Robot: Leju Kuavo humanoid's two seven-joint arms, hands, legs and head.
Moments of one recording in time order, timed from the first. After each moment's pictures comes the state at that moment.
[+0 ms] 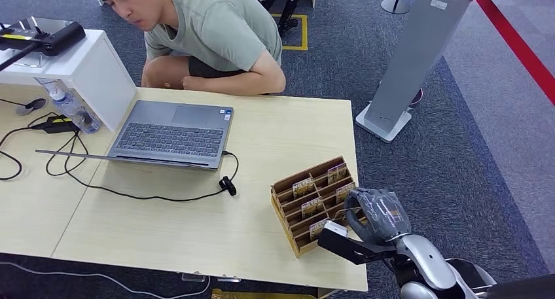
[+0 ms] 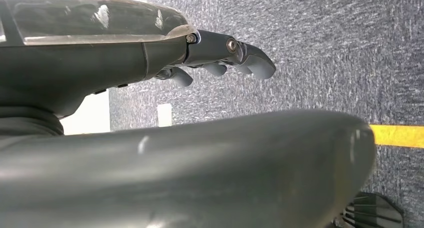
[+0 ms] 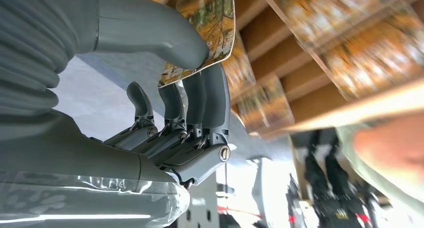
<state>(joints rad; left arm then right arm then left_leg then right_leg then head) -0.08 0.10 -0.89 -0.21 0.91 0.16 0.07 -0.17 -0.37 0.61 -1.73 0.90 -0.02 0.37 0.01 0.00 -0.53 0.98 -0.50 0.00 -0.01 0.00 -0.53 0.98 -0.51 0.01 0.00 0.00</state>
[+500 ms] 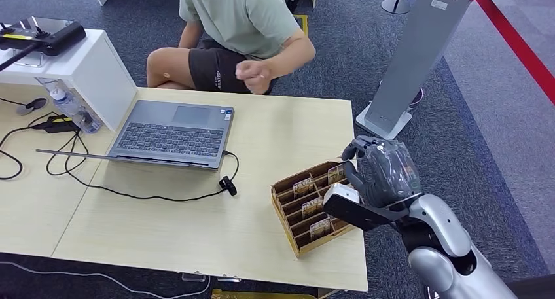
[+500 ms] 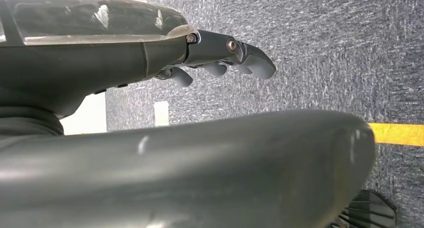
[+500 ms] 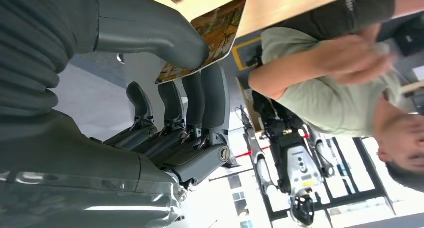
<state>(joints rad) -0.08 0.10 -0.90 -0.21 0.91 0.15 0.06 -0.39 -0.37 0.63 -1.81 0.78 -0.08 0.32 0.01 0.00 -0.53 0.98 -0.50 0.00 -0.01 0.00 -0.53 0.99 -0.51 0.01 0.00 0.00</state>
